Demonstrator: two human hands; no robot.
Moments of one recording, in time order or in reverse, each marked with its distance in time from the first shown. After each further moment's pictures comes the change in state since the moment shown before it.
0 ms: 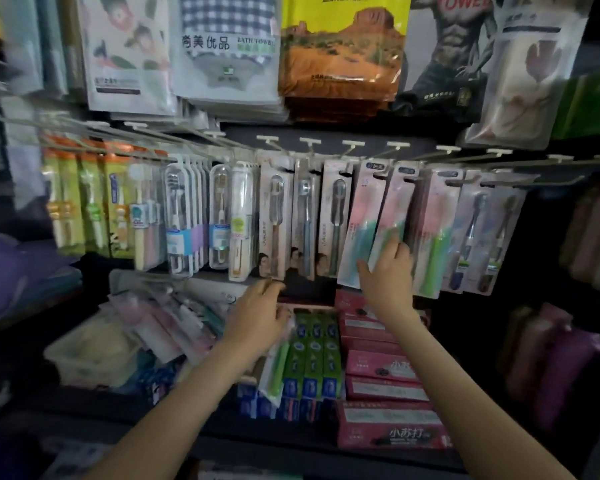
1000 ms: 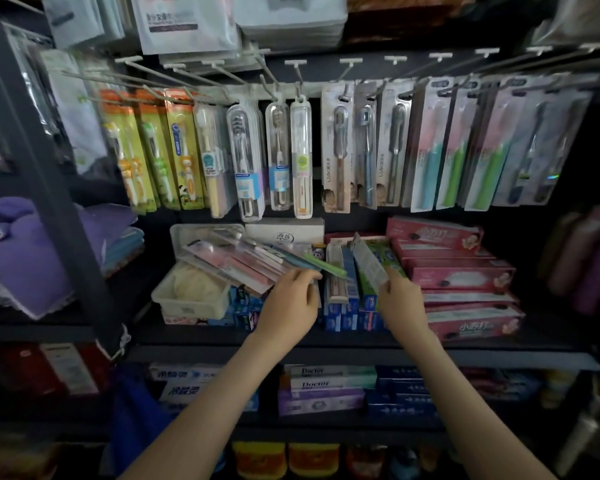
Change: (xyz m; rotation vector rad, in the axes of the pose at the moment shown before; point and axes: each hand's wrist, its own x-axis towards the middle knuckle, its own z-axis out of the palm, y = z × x) left_hand -0.104 -0.079 -0.050 -0.167 -0.151 0.056; right_hand -0.169 -0.061 0.060 0.066 -0.281 0.215
